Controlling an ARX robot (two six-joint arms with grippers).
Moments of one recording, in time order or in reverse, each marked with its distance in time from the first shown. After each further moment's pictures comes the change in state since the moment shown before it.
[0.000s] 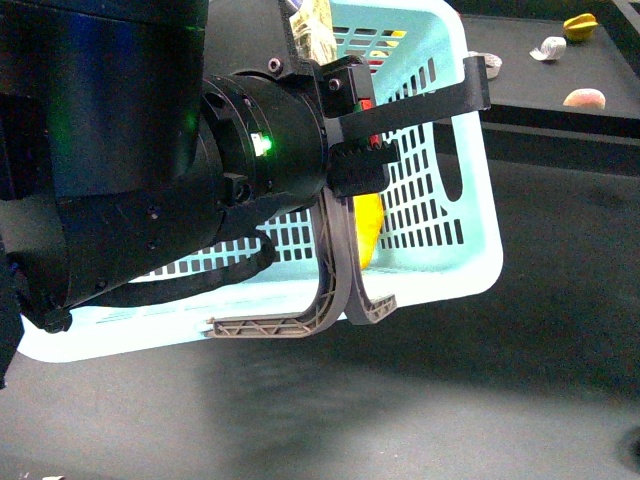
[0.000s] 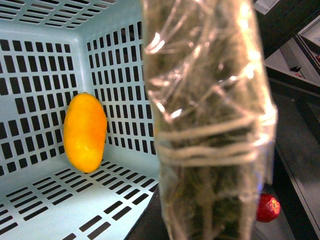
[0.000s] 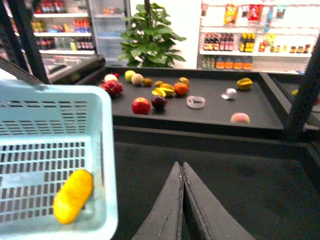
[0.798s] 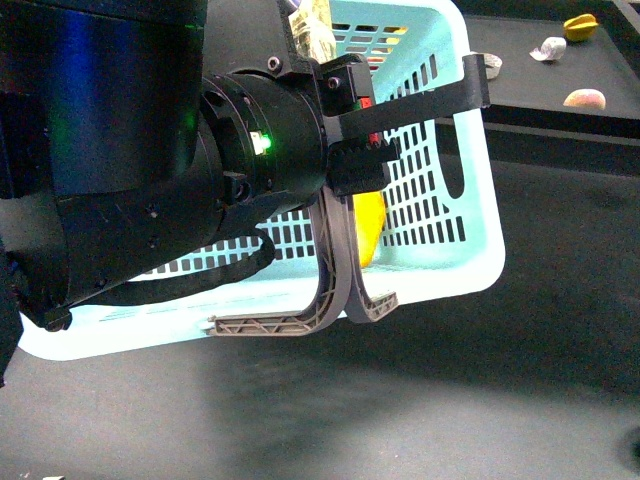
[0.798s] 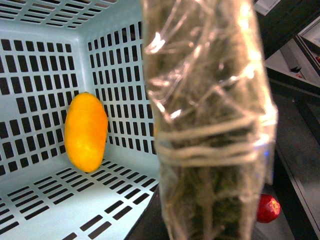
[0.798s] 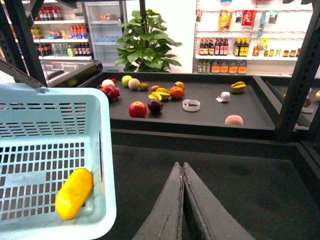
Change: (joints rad) left arm 0.000 0.000 0.000 0.000 -0.001 0.001; right arm -0.035 -0.384 -0.008 -0.367 -0.013 0.000
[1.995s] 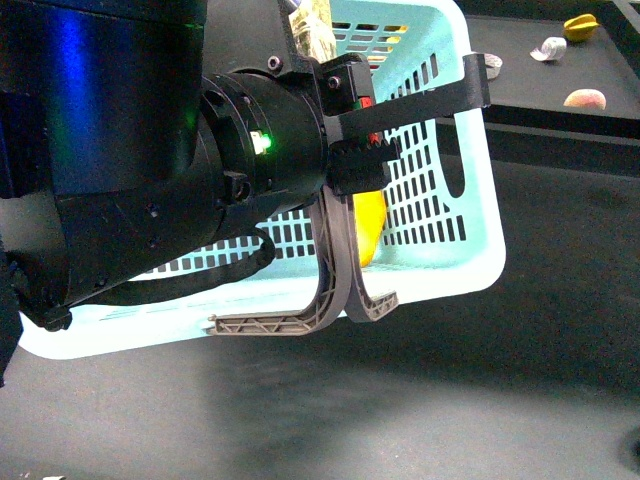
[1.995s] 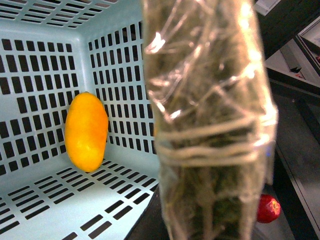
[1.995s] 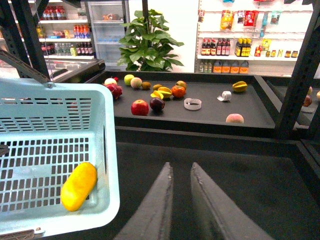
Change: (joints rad) left arm 0.000 0.000 0.000 0.000 0.000 0.000; right arm 0.000 -0.265 0.001 -0.272 -0.003 -0.002
